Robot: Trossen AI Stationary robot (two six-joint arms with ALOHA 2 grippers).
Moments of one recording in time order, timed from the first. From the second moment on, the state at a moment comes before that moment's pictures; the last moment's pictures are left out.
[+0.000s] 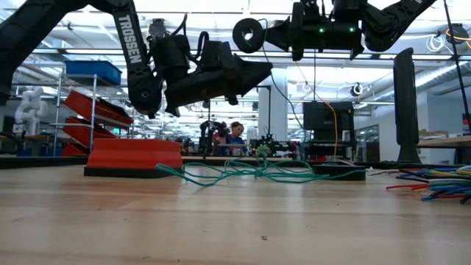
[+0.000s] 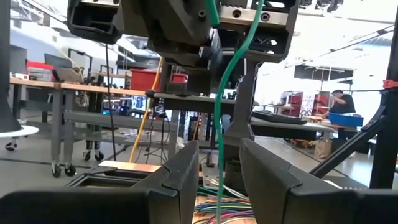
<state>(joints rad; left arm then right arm) 0.30 2.06 0.84 1.56 0.32 -0.18 -0.45 1.38 0.75 0.82 -0.24 -0.05</state>
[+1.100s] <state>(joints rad) 0.33 2.06 0.87 1.48 0.51 -0.13 -0.40 1.38 0.75 0.81 -0.24 -0.06</state>
